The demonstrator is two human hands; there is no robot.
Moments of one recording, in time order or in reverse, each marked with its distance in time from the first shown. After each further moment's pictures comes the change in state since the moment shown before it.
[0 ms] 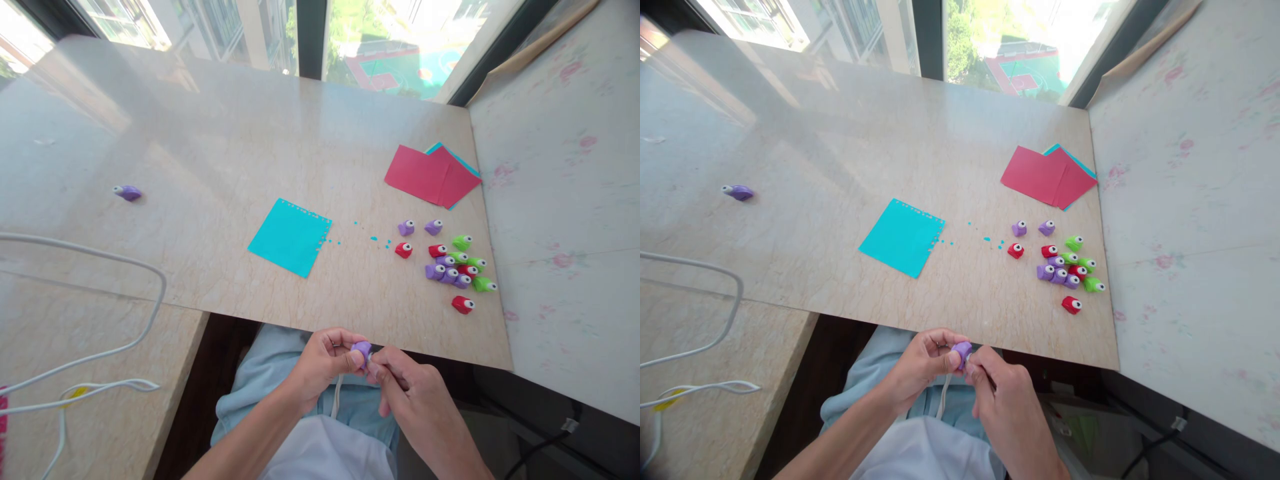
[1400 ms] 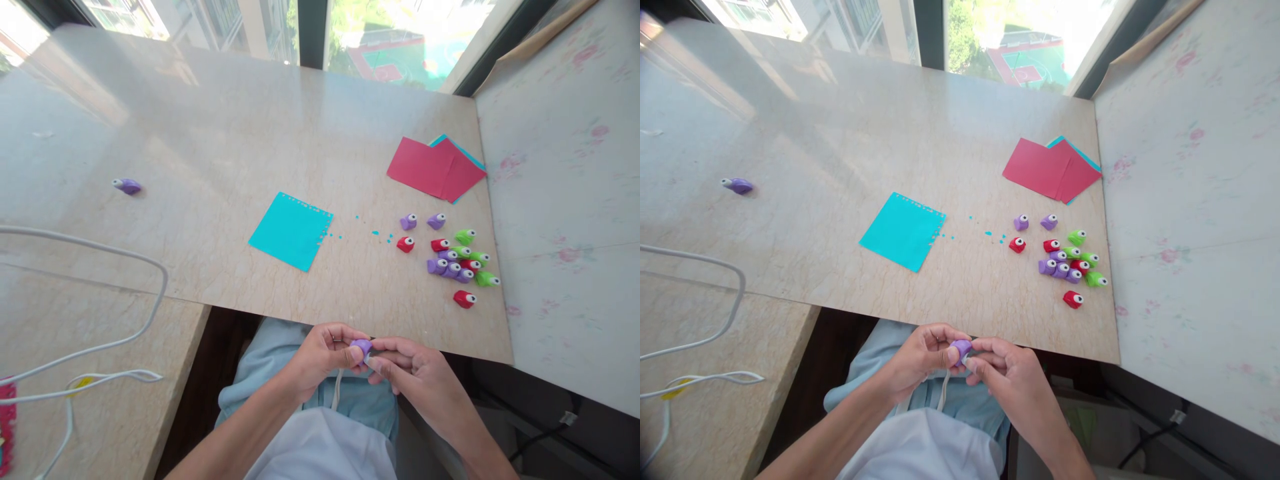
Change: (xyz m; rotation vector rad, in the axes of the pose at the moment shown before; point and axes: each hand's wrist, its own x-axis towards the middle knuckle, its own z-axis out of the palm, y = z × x) left_hand -0.003 0.005 -0.007 0.039 -0.042 -0.087; right_hand 0.011 0.016 -0.012 0.450 -0.212 0.288
